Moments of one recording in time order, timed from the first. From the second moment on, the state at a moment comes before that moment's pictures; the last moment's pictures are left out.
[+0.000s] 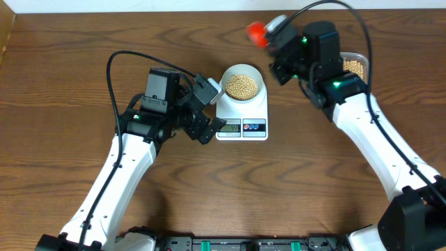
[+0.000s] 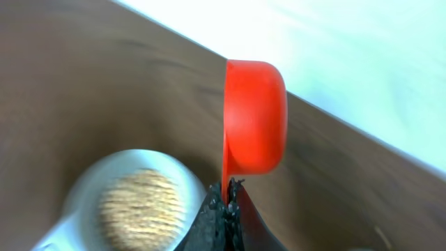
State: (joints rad) left arm -0.26 1.36 1.06 -0.64 0.44 0.43; right arm 0.33 1.64 1.33 -0.23 -0.14 -0.21
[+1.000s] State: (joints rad) left arm -0.26 1.36 1.06 -0.64 0.44 0.43; right arm 0.07 1.75 1.33 -0.57 0.17 0.26
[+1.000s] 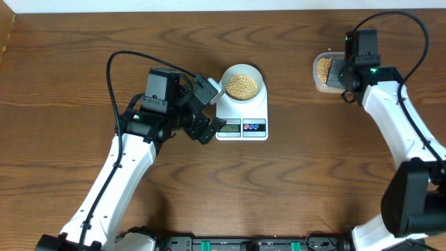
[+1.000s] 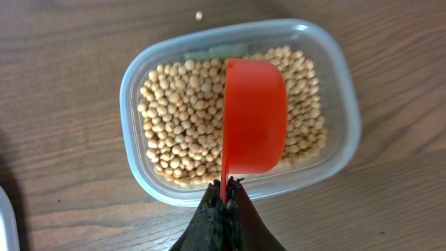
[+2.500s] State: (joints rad) left arm -0.26 1.36 1.06 -0.64 0.44 0.43; right arm -0.12 1.80 1.33 -0.51 -0.19 0.20
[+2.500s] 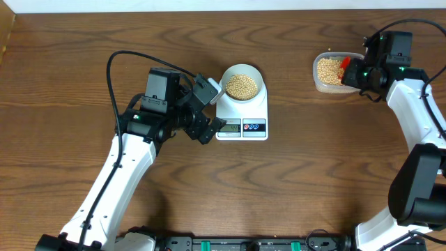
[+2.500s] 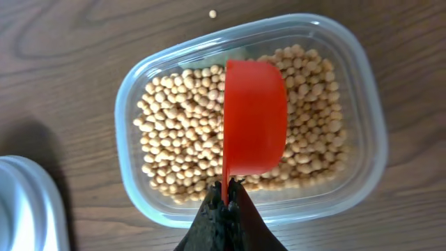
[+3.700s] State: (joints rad) left arm -0.26 1.36 1.06 -0.64 0.44 0.43; right arm -0.18 1.83 1.33 -0.51 -0.46 0.22
